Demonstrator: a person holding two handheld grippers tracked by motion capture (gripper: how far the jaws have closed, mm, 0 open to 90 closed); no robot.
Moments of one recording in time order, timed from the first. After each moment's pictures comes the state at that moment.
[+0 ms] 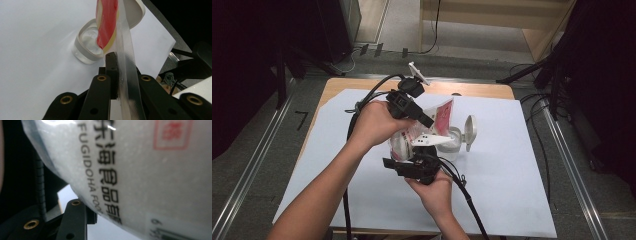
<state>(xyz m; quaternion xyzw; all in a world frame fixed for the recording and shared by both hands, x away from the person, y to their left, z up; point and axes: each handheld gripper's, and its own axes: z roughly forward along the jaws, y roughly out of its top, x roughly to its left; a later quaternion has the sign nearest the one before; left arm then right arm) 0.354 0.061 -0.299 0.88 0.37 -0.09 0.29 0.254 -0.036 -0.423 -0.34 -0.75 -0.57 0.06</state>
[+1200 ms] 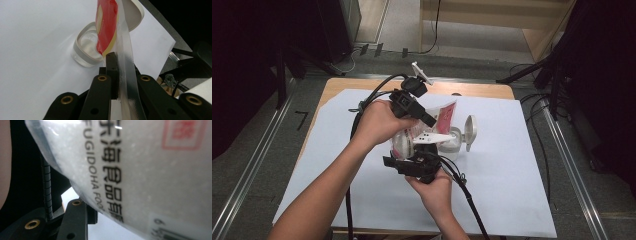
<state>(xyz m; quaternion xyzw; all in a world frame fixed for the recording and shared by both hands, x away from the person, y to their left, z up) 0.358 0.056 -0.300 0.88 0.36 -0.09 0.29 0.256 -0.038 -0.420 -0.34 -0.75 -0.57 0.07</state>
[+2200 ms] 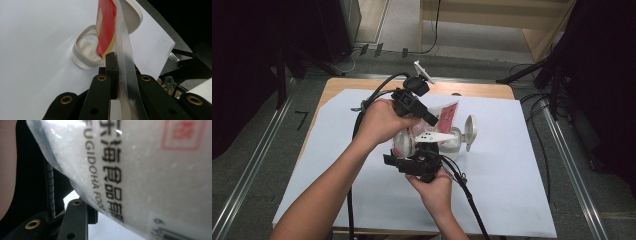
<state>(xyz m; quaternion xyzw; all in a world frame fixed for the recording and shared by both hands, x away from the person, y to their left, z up) 0.359 0.052 -0.300 0.88 0.35 -0.08 0.30 0.257 -0.039 -0.419 -0.35 -0.73 -0.58 0.07</state>
